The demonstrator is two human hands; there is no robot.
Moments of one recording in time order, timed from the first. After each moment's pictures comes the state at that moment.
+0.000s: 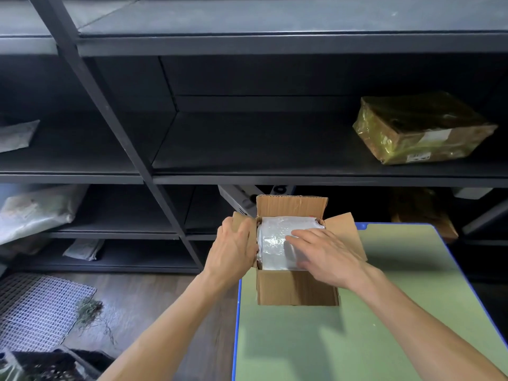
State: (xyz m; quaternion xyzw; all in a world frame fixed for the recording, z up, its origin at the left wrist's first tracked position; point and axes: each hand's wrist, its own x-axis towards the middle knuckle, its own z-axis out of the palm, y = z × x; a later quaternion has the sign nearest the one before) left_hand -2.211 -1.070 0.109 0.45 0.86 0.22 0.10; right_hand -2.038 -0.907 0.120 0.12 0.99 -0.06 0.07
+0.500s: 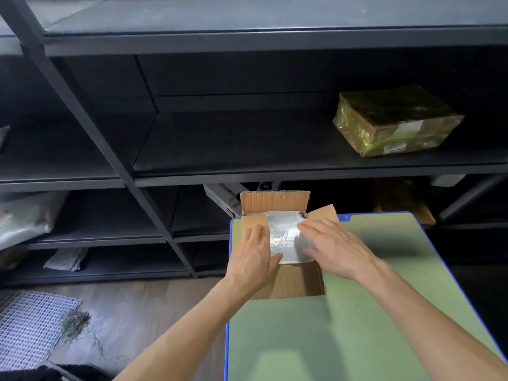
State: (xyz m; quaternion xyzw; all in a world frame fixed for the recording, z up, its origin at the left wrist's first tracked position) left_hand -2.158 -1.037 0.089 0.56 0.82 0.13 0.04; right_hand -2.004 -0.893 0.133 0.21 0.98 -0.05 0.05
